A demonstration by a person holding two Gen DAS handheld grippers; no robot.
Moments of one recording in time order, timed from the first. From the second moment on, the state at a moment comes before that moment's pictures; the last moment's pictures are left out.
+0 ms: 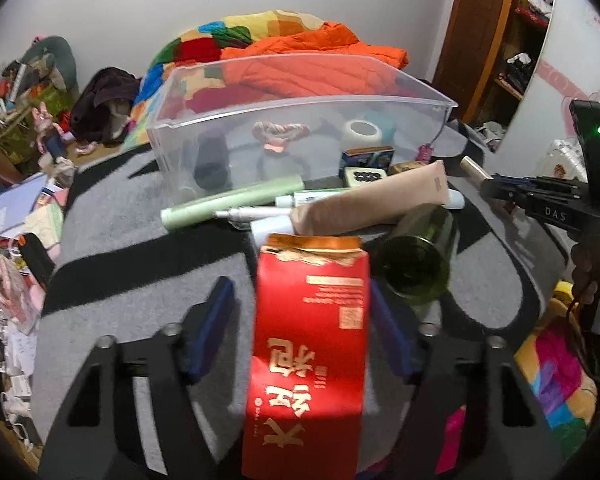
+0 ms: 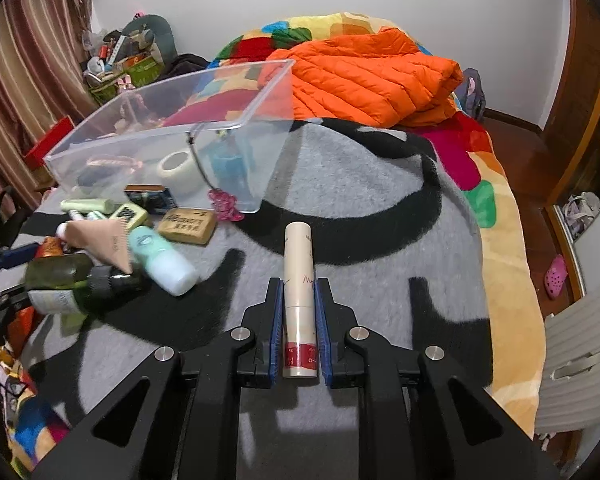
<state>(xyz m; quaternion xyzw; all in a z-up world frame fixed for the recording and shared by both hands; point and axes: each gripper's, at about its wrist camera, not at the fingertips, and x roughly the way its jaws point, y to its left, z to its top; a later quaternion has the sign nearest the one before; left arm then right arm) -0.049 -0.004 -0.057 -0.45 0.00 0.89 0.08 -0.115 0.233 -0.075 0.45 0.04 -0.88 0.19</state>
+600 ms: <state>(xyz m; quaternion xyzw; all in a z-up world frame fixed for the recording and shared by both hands) -0.031 -0.026 -0.005 -0.38 -0.03 0.92 0.07 -0.085 0.218 -0.007 0.37 0.02 -0.90 0.24</state>
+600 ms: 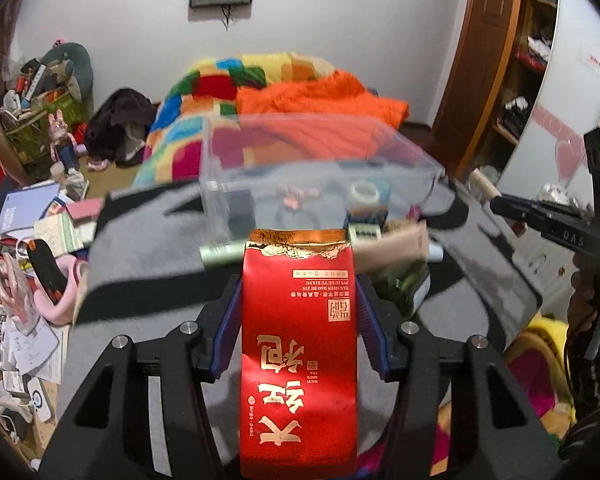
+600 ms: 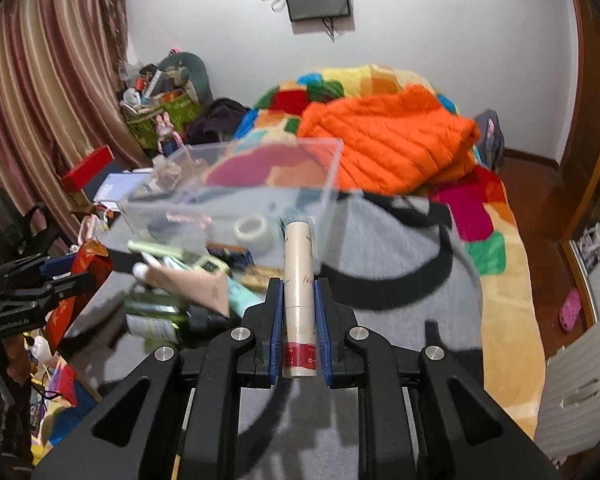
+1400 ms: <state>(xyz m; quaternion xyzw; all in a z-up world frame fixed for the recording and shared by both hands) -0.155 -0.050 0.024 -0.40 -0.05 0.91 0.05 -0.164 0.132 0.007 0.36 0.04 -0.90 0.25</state>
